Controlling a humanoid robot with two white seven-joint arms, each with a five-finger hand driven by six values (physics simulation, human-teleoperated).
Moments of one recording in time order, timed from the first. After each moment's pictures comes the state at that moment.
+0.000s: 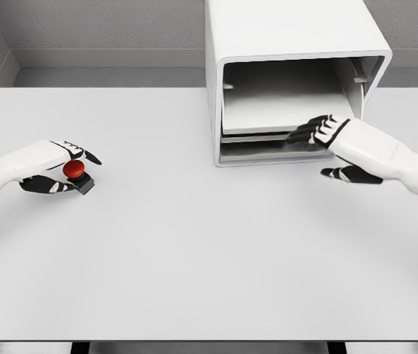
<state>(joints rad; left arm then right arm) -0.32 0.68 -0.18 -1.34 -0.36 -0.61 -0.61 -0.23 -0.75 0.19 -1.71 0.34 -0.61 0.34</state>
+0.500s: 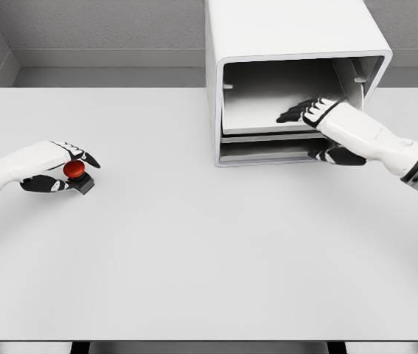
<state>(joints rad) -0.32 0.68 -0.18 -1.35 -0.36 -0.61 -0.61 -0.33 -0.64 0.25 -1.56 0.37 -0.61 0.34</state>
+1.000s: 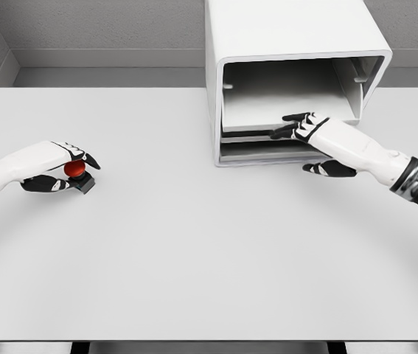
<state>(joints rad) -0.32 0.68 -0.18 -1.35 -0.36 -0.61 -0.61 -0.33 -0.64 0.29 -1.53 0.40 -0.61 0.33</state>
